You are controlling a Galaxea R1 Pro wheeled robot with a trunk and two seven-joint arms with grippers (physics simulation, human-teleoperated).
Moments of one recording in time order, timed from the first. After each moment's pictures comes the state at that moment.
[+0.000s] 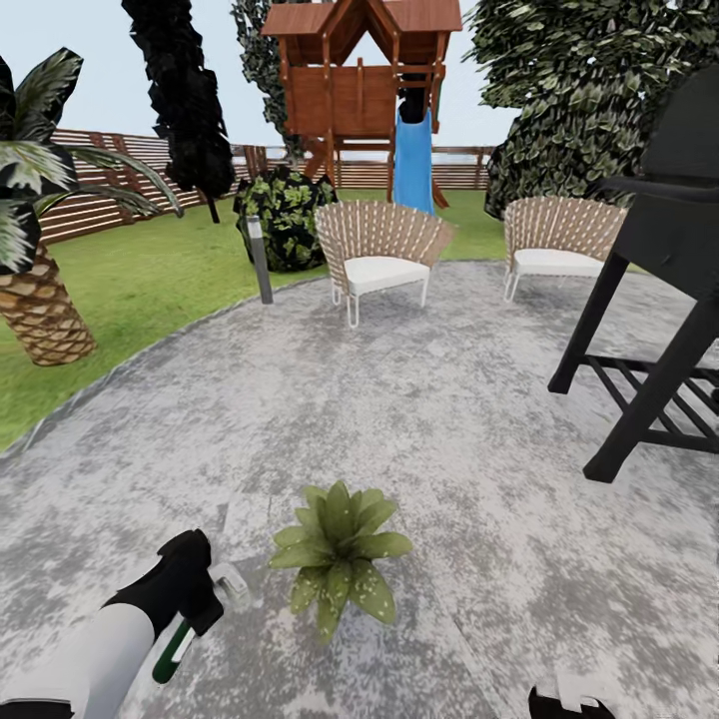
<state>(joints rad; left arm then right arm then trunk) -0.70 0.10 -0.06 -0.54 -1.02 0.75 -0.88 -0.45 -0.09 -0.56 -0.04 0.52 -0.34 -0.29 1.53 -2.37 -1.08</state>
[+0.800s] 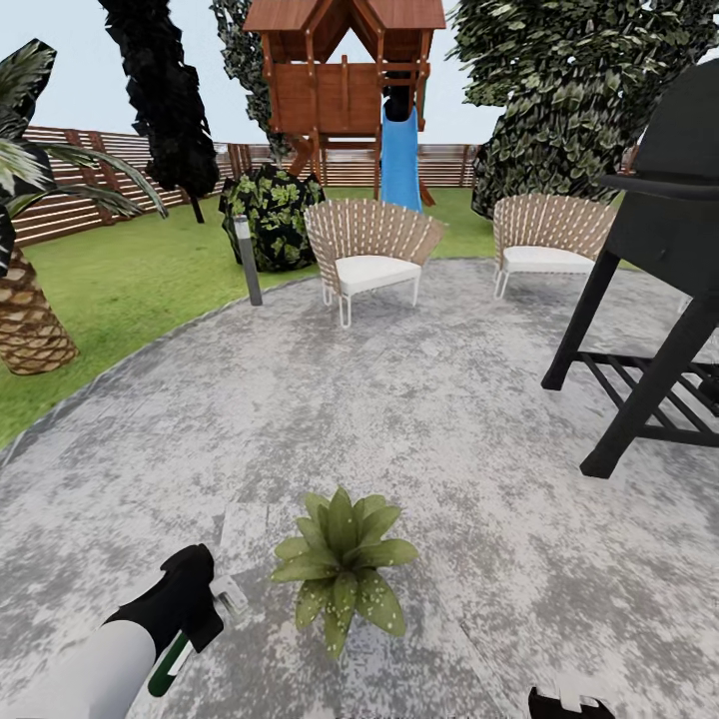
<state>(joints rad) -0.66 0.09 -0.07 -0.55 -1.03 0.75 -0.83 -0.45 -0.09 -0.56 -0.04 0.52 -0.33 -0.29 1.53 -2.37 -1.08</state>
